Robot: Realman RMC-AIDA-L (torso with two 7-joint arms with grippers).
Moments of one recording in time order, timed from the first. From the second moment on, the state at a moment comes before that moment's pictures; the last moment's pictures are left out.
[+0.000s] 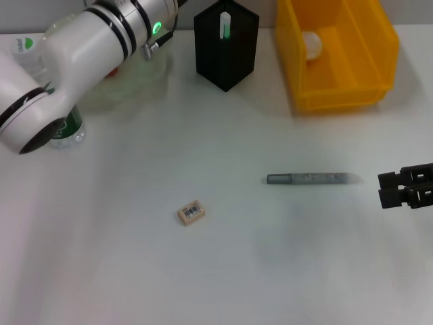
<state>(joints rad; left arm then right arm) -0.84 -2.08 1.76 0.47 0.13 0.63 -0.69 0.56 1.86 -0.58 -0.62 -2.25 -1.94 1.84</state>
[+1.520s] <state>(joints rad) -0.54 -1.96 1.21 1.03 1.88 1.52 -1.79 0.63 1.84 -0.61 -0.68 -2.26 -1.99 1.83</state>
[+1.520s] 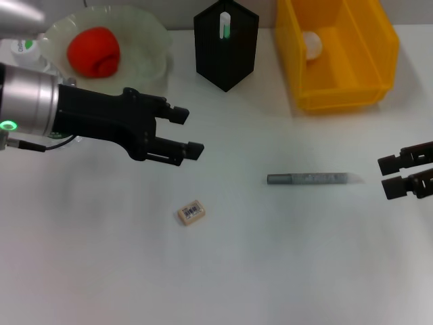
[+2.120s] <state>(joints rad) -0.66 -2.06 1.21 1.03 2.25 1.57 -1.90 0.63 1.89 -0.62 -0.70 -2.29 -1.95 1.68</state>
